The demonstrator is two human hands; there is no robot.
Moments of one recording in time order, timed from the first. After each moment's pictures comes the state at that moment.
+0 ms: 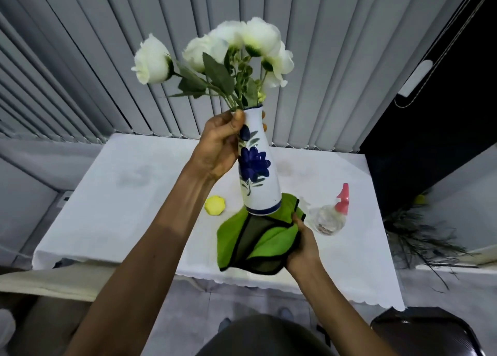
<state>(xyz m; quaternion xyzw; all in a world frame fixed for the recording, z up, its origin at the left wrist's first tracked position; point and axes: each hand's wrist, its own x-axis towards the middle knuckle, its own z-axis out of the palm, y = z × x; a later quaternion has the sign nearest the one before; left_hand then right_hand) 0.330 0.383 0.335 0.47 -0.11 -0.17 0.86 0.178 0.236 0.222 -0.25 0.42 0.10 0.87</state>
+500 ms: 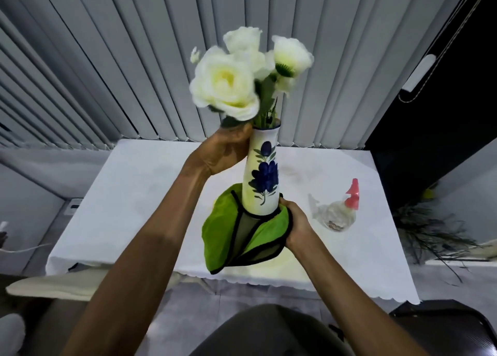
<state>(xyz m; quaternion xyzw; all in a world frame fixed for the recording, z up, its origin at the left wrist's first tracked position) 0.339 0.412 0.334 0.46 -0.18 -0.33 0.80 0.206 0.275 0.264 -0.35 0.39 0.15 0.84</state>
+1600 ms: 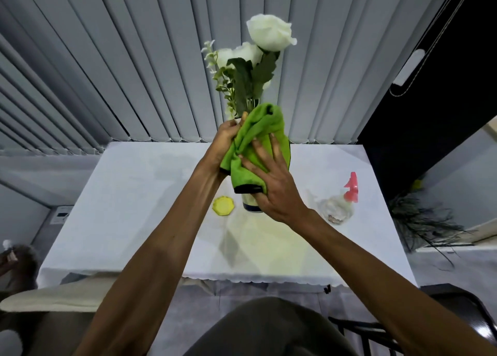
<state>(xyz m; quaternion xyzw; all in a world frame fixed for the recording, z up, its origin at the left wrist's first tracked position) 0.347 0.407 0.316 0.53 -0.05 -0.22 0.82 0.262 0.280 0.243 -0.88 -0.23 -0.27 0.31</state>
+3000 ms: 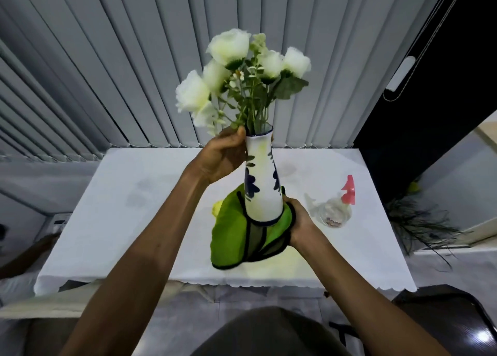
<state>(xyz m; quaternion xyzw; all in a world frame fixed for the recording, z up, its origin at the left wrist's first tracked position) 0.338 0.431 0.323 0.47 -0.17 -0.33 0.80 0.211 0.283 0.249 -0.33 0.39 0.15 0.85</state>
